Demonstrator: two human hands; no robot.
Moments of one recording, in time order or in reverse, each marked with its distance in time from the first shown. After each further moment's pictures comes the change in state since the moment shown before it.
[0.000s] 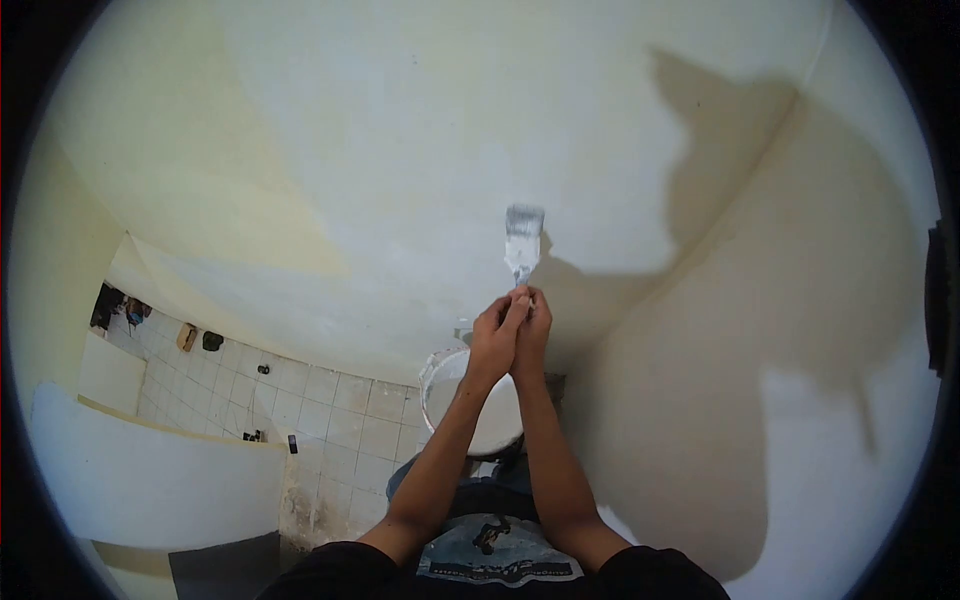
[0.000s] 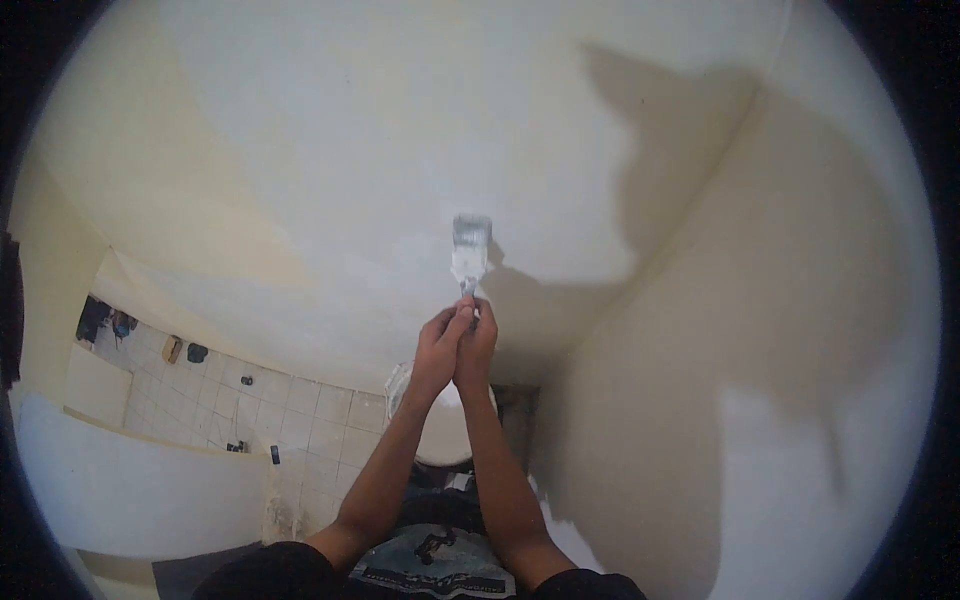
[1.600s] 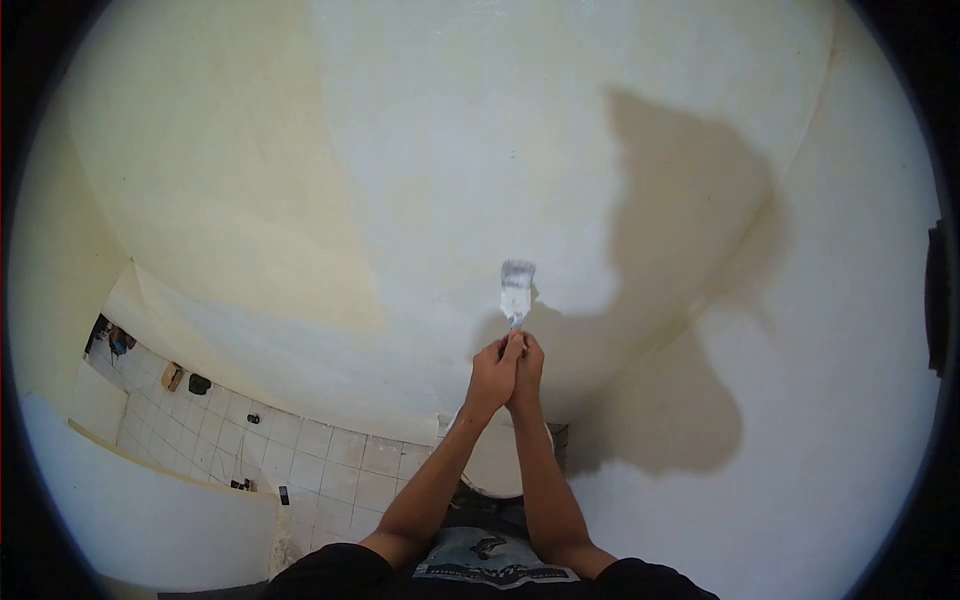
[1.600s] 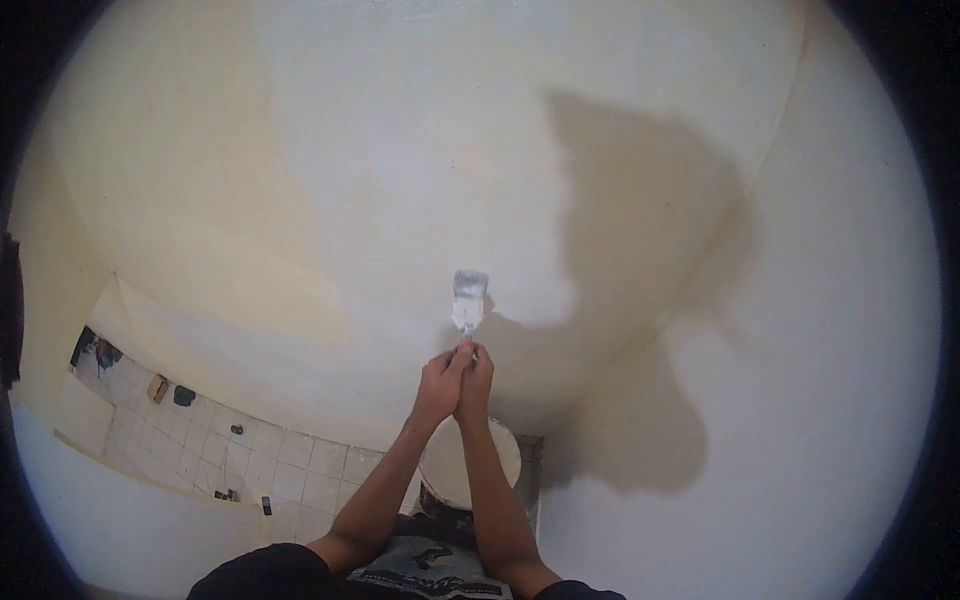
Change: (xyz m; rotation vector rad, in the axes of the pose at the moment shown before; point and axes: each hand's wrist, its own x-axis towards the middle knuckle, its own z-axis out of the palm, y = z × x) left_hand 0.003 0.074 -0.104 0.116 0.006 0.041; right_hand -0.018 -0.035 0.105 0.064 -0.030 0.074
